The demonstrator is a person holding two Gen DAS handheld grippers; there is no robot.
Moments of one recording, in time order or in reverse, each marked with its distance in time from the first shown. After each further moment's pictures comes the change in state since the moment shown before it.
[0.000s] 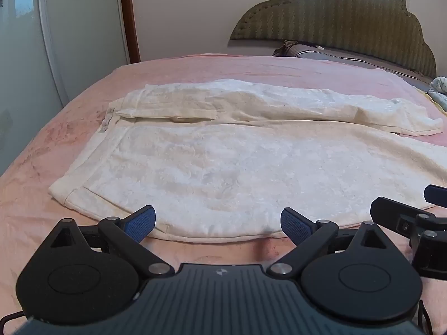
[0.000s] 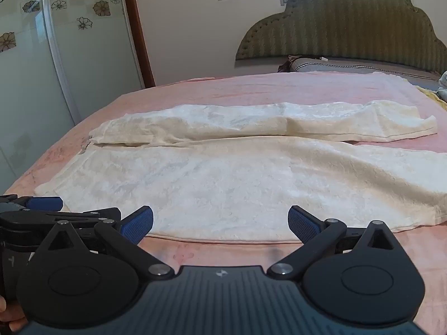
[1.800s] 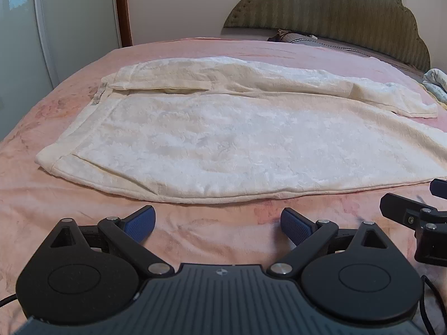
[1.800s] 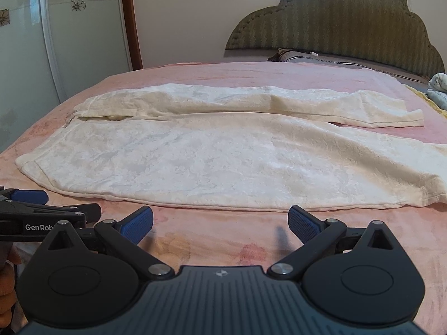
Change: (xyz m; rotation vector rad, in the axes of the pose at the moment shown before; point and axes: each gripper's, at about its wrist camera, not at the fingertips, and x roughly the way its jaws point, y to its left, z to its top) left arm 0.012 0.006 -0.031 0.002 0.042 -0.041; right arm 0.006 -0.001 -0.029 -0.044 0.040 -0.092
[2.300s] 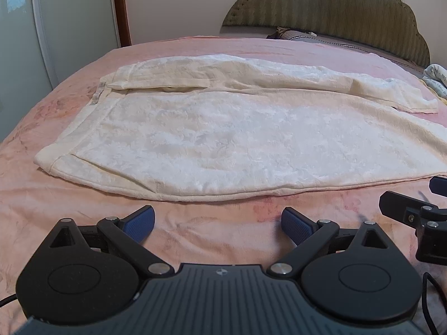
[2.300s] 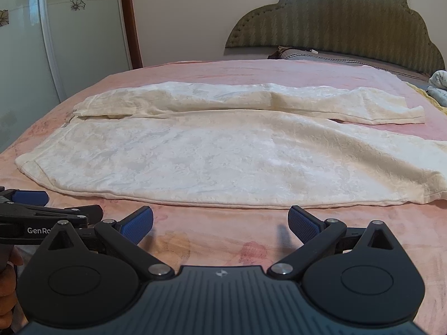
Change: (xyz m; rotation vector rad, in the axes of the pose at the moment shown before) left arm 0.002 -0.002 -0.001 0.014 0.007 0.006; right arm 0.002 0.001 0.000 0.007 0.006 0.004
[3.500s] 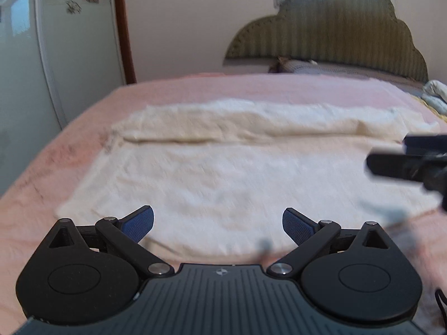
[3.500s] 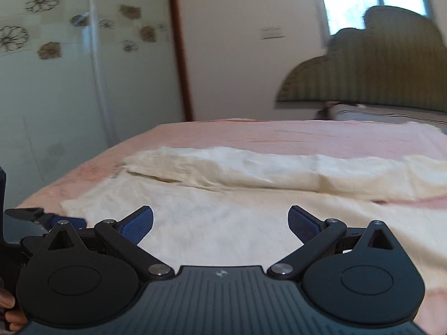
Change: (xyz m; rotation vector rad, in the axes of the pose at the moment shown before) left arm -0.016 0.012 0.040 0.021 -0.151 0.043; right arm -0.004 0.008 0.066 -0.106 -0.179 0.253
